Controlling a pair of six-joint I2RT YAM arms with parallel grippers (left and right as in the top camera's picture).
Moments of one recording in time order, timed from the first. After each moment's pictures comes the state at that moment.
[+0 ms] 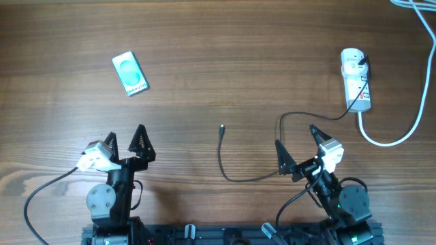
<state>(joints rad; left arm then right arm) 0.09 0.01 0.01 -0.07 0.09 -0.54 0.37 0.02 0.01 0.00 -0.07 0.13</state>
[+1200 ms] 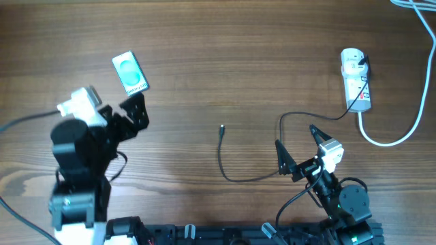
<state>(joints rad) 0.09 0.75 0.76 -0.46 0.21 -0.50 0.37 0.02 0.01 0.00 -0.07 0.13</state>
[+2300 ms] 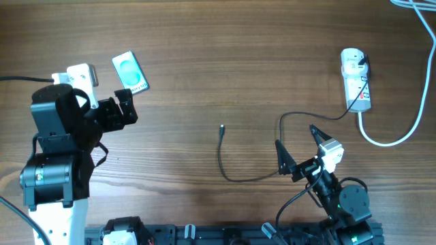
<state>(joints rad) 0.09 0.96 1.13 -0.85 0.07 -0.14 0.37 0.02 0.01 0.00 -0.07 0.13</state>
